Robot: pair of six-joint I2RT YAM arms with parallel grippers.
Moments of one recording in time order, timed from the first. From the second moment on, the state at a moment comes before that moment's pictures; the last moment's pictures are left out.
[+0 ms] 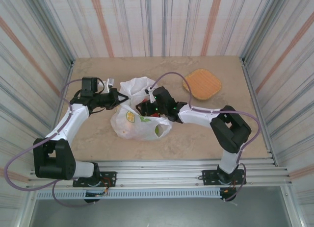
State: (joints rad) left arm -0.09 1.35 0.97 -0.40 0.79 -0.58; right arm 0.81 1.79 1.11 0.11 -0.10 0.39
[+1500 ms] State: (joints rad) left arm -0.09 1.35 0.97 -0.40 0.79 -0.58; right arm 0.86 1.63 1.26 -0.14 0.14 -0.47
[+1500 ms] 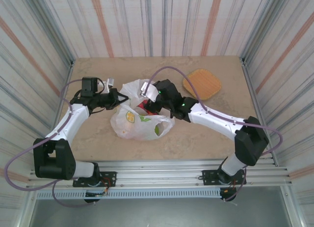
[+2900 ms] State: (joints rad) left arm -0.69 0.94 1.02 -0.49 0.39 0.02; right arm 0.57 1.69 1.22 -0.02 -0.52 0.41
